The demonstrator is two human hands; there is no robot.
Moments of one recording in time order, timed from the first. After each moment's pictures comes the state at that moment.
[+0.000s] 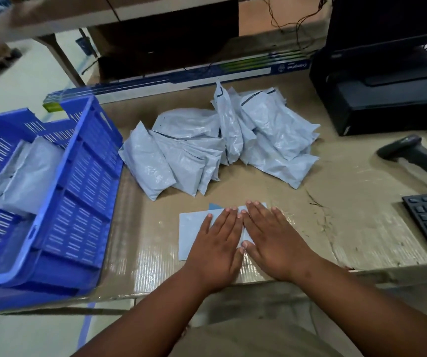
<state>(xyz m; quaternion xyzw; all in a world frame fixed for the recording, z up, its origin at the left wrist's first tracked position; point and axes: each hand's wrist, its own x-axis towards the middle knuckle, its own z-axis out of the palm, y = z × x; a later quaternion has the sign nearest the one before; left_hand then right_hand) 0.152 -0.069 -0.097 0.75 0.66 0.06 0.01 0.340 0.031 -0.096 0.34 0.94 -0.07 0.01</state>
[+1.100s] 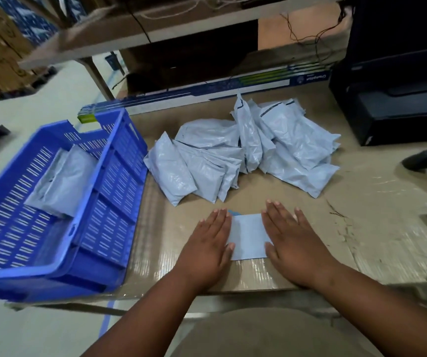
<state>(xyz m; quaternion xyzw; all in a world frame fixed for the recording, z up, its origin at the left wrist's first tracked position) 0.095 -0.089 -0.074 0.70 0.71 0.04 0.06 0.333 0.030 -0.069 0.36 0.93 -0.07 0.00</state>
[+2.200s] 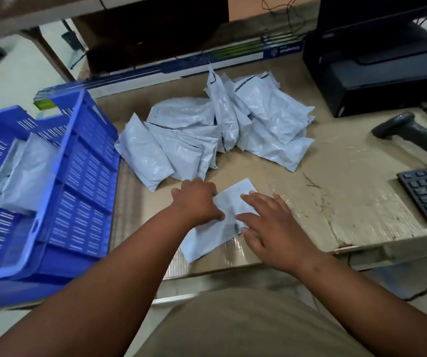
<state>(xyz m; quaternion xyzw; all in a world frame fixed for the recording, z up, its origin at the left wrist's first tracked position) 0.106 -0.001 -0.015 0.59 0.79 -0.08 0.17 0.344 -0.004 -0.068 0.33 0.92 -0.14 -0.17</state>
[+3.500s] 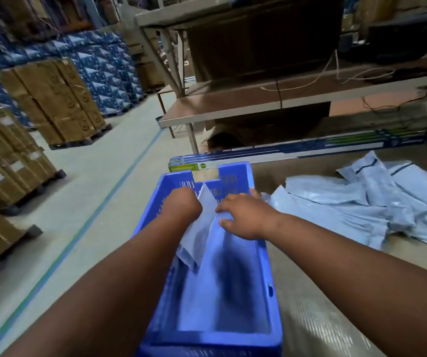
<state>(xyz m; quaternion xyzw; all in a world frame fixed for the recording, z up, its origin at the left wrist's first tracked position) -0.334 -0.084 0.116 0.42 0.91 0.06 0.02 -0.139 -0.012 0.102 0.24 0.96 -0.12 -0.04</state>
